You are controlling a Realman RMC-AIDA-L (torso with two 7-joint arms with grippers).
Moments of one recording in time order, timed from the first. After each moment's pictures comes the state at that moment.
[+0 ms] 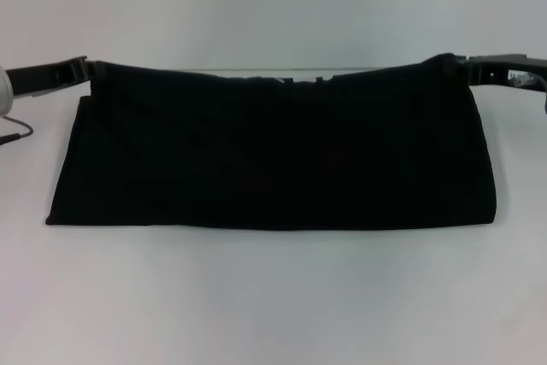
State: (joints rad) left arm -0.81 -1.97 0.20 0.53 2.41 1.00 -2.02; right arm 0.87 1.97 -0.36 -0.40 -2.28 -0.91 1.70
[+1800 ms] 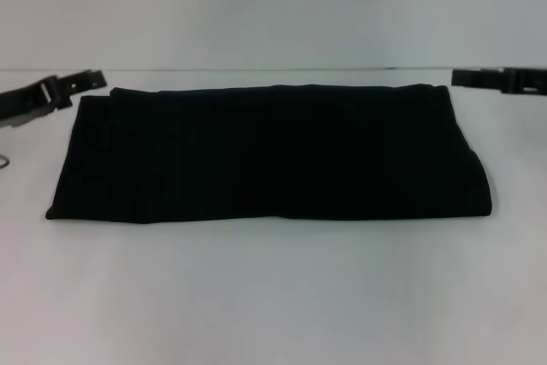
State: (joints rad) left arm -0.67 -2.04 0.24 0.71 2.30 1.17 -2.14; right arm 0.79 1.91 -0.40 -0.50 -2.28 -1.21 1.90
